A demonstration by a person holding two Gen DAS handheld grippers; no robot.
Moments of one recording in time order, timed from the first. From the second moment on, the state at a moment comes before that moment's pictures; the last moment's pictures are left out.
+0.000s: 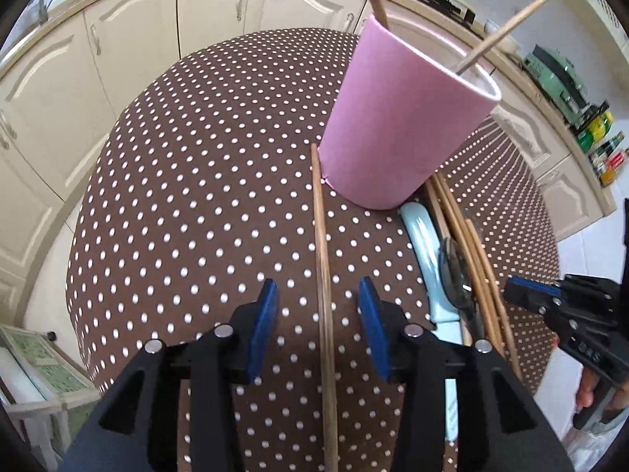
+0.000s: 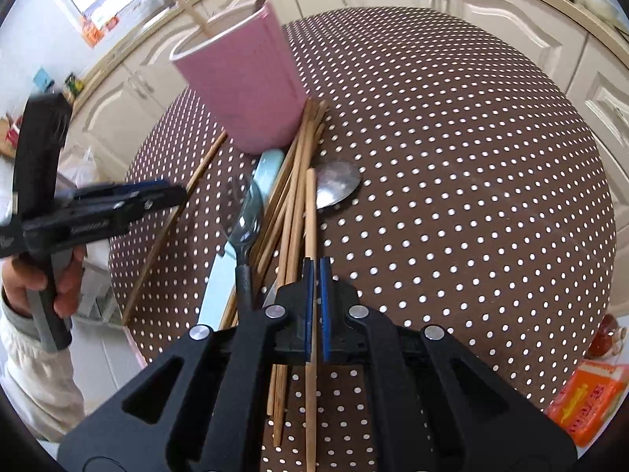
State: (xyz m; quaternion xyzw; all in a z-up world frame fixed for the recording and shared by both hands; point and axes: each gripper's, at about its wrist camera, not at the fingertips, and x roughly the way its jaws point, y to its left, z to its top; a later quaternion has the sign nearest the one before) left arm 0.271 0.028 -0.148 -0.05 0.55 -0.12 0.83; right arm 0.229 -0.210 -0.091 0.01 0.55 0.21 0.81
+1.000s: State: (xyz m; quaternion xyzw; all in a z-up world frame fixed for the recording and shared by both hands) left arm 0.218 0.022 -0.128 -0.06 0.50 -0.15 0.85; right arm 0.233 -0.163 -0.088 -0.05 0.54 0.19 0.82
